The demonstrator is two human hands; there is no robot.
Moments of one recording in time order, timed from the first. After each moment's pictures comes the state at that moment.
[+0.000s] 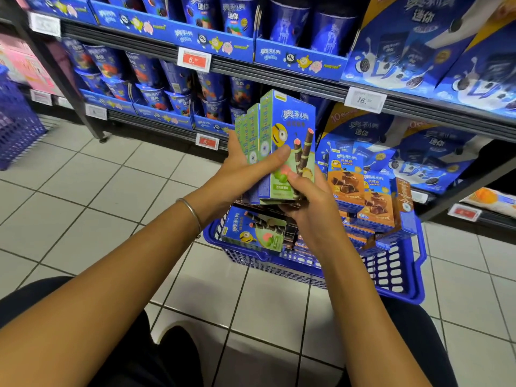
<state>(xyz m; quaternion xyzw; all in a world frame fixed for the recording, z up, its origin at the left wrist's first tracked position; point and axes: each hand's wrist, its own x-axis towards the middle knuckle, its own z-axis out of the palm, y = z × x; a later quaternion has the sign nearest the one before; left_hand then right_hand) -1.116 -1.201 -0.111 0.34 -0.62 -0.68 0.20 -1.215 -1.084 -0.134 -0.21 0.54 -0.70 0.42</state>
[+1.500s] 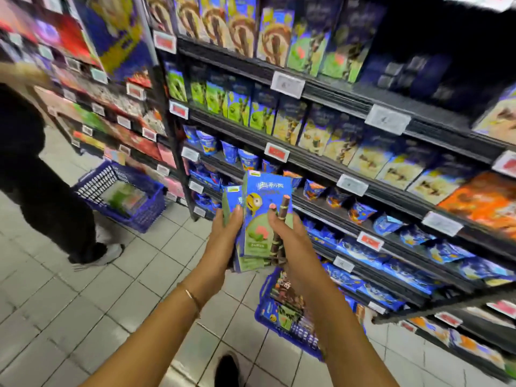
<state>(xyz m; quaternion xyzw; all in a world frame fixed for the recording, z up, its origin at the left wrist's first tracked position) -0.963 -1.264 0.463 0.42 -0.45 -0.69 0.38 -1.090 -1.210 0.482 -0.21 0.59 -0.58 0.52</state>
